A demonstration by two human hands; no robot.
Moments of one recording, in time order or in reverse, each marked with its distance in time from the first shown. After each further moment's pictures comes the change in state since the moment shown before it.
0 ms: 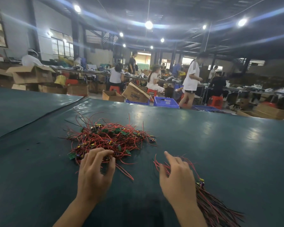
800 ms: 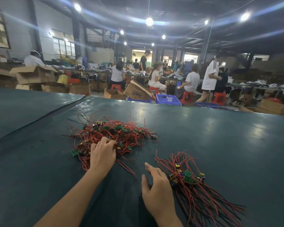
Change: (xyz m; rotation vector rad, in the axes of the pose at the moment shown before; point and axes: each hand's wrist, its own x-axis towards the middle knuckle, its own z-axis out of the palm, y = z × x) left_hand 0.039 -0.034 0.048 0.454 -0.384 -0.165; right_hand -0.040 -0.009 0.052 0.344 -0.093 -0.103
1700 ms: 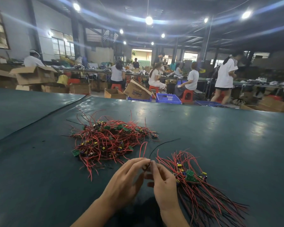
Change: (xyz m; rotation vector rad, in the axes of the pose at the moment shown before) left_hand -0.079 0.048 -0.025 -0.639 0.092 0.684; right_hand 0.009 -0.022 -0.013 0.876 0.061 0.368
